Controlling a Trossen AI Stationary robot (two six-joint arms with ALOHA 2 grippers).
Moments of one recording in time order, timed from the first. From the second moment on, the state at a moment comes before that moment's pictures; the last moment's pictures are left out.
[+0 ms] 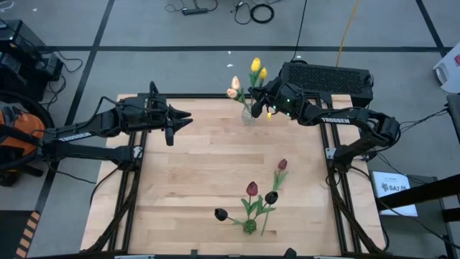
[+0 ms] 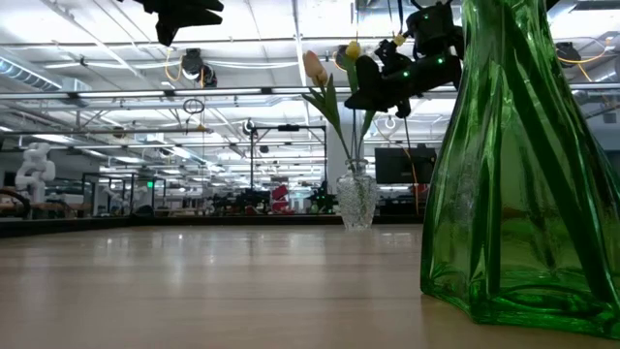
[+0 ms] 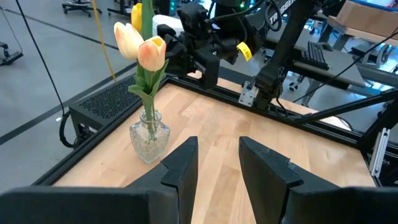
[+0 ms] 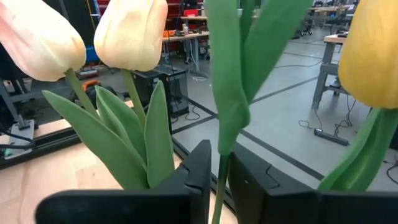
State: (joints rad) left arm 0.23 0.82 0.91 -0.33 -0.02 -0.20; right arm -0.53 1.47 0.81 0.57 0.08 0.06
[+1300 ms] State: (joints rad) left arm 0.23 0.82 0.91 -0.33 -0.02 -0.20; right arm -0.46 1.34 0.81 0.08 0.08 -0.06
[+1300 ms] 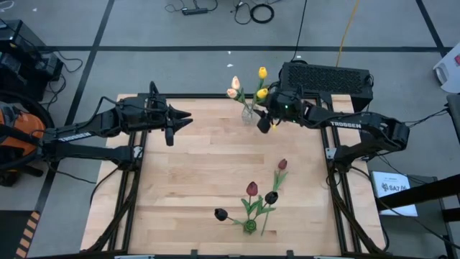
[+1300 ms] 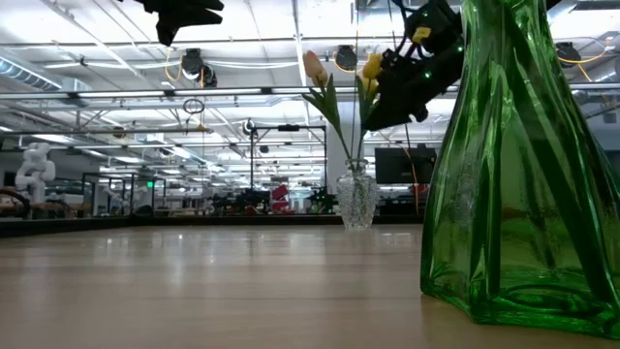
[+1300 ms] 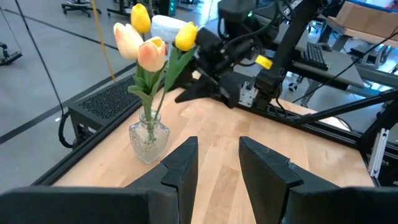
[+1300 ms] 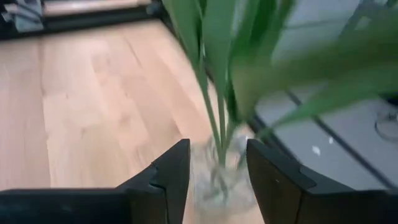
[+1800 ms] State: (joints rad) left arm 0.23 0.82 0.91 -0.33 0.06 -0.21; right arm -0.46 1.13 0.81 -0.27 0.08 0.18
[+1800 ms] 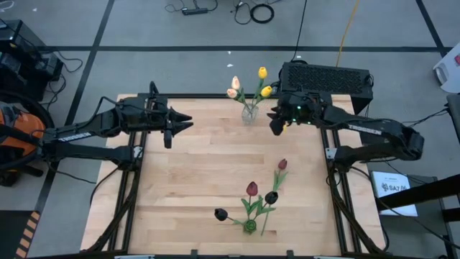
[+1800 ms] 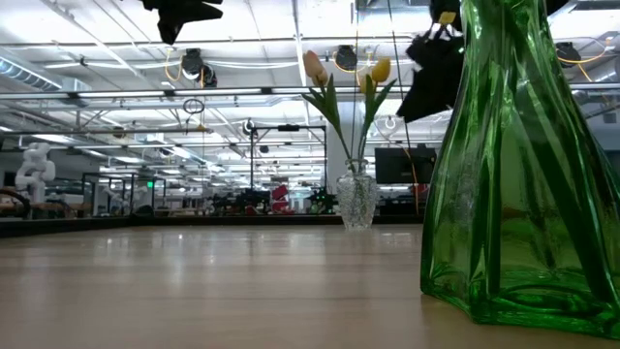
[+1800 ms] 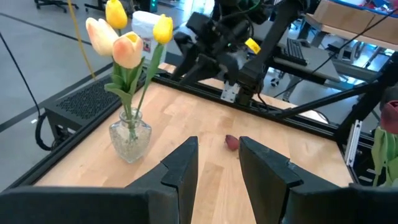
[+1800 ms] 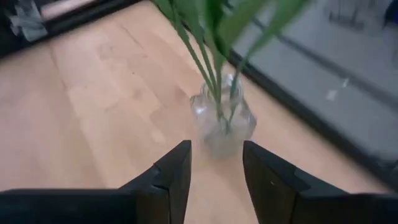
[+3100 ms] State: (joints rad) left arm 0.23 0.82 0.91 -0.36 0.08 -0.14; right arm 0.30 1.03 0.81 -1.00 0.11 1.98
